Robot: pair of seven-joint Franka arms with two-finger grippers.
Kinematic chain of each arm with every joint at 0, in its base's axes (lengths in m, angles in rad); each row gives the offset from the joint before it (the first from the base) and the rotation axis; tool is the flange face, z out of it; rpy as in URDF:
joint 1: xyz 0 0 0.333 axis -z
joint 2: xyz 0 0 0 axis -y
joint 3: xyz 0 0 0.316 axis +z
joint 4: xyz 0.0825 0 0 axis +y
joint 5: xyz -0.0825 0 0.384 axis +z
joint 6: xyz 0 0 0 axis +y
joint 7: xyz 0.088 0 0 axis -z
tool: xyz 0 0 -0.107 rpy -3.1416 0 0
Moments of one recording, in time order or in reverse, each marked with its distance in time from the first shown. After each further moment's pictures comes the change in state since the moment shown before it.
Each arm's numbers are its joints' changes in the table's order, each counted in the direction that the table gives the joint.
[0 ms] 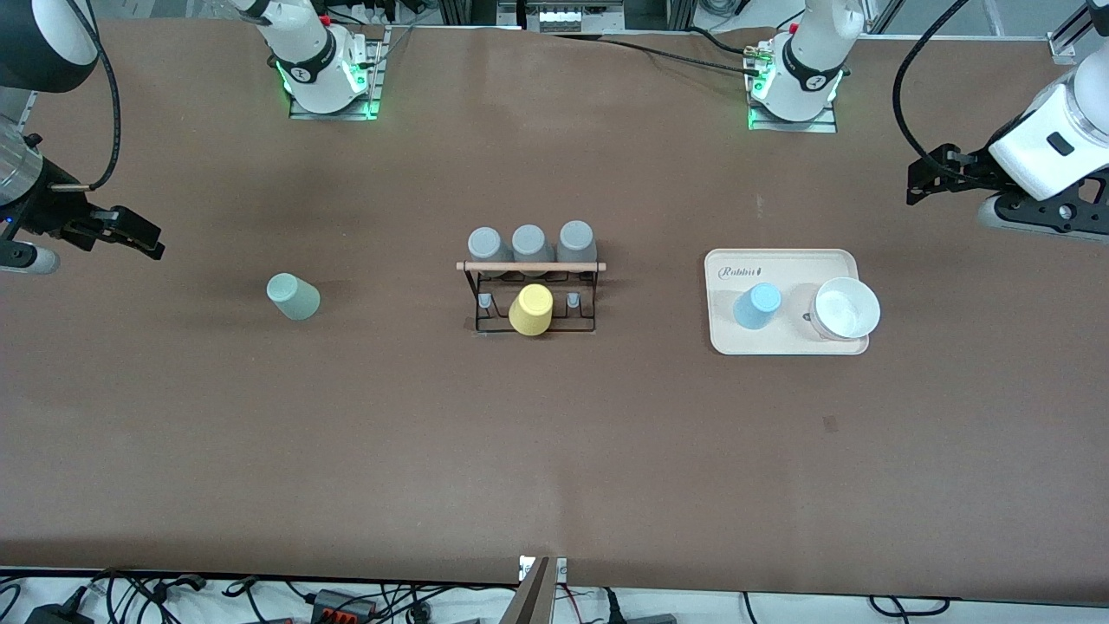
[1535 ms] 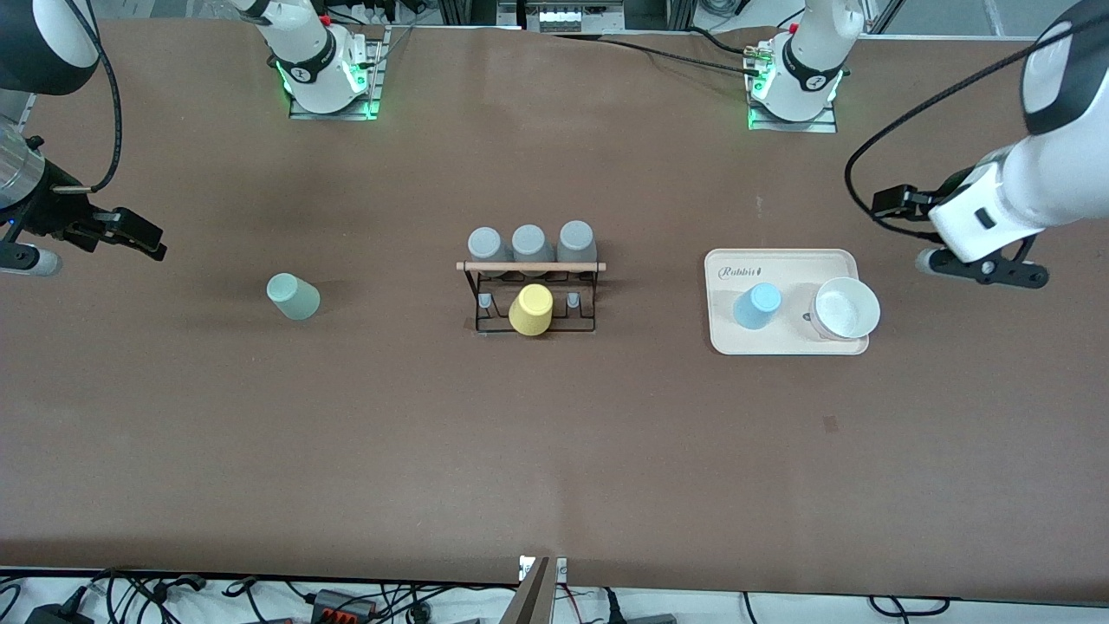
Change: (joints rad) left arm 0.000 -0.136 -0.017 0.042 0.002 0.018 0.008; right arm 0.000 -0.005 0.000 -0.001 0.007 0.000 0.000
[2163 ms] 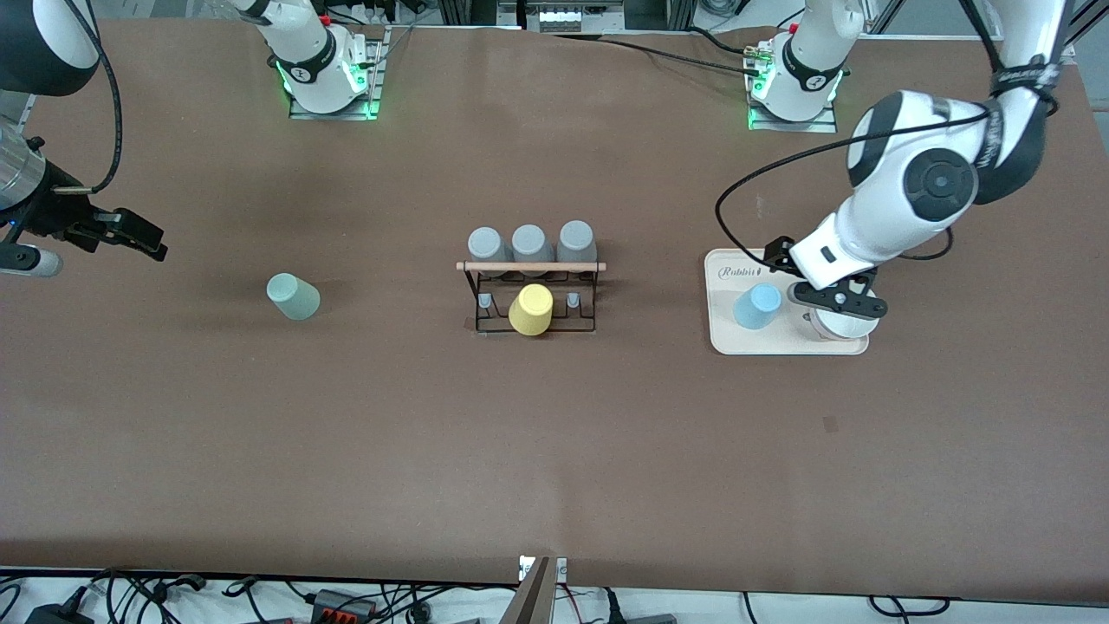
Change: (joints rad) left arm 0.002 0.023 -0.145 0.485 0.000 -0.657 -0.102; right arm 0.000 -0.002 0.000 0.000 0.001 0.000 0.000
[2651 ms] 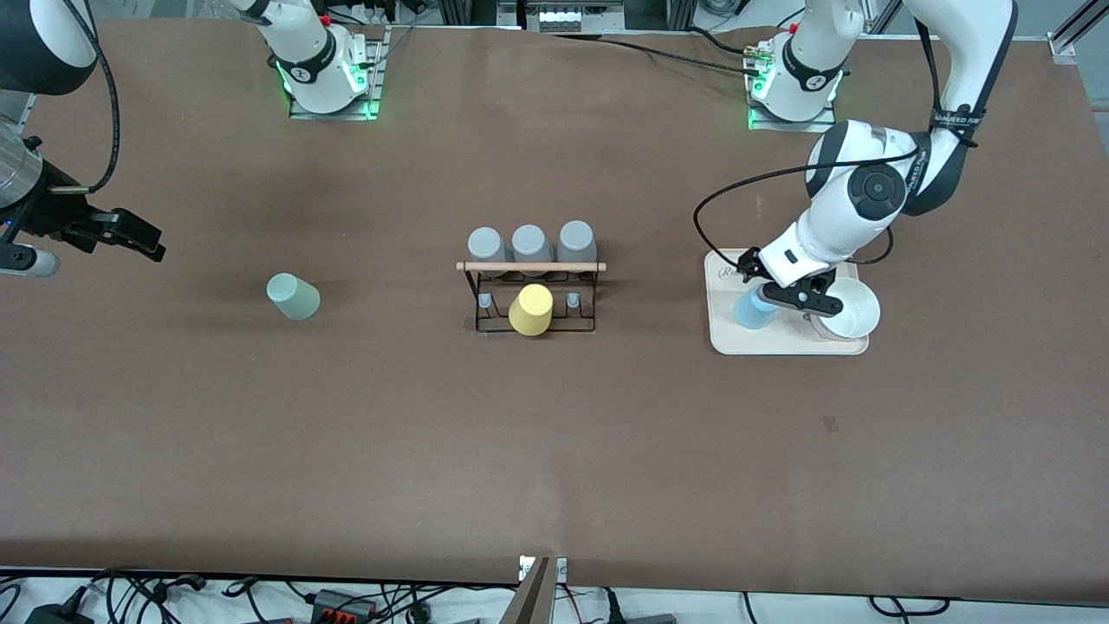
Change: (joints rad) left arm 0.000 -0.059 -0.014 0.195 0.000 -0.354 0.000; right arm 0.001 -0.001 -0.002 -0.008 0.000 0.003 0.000
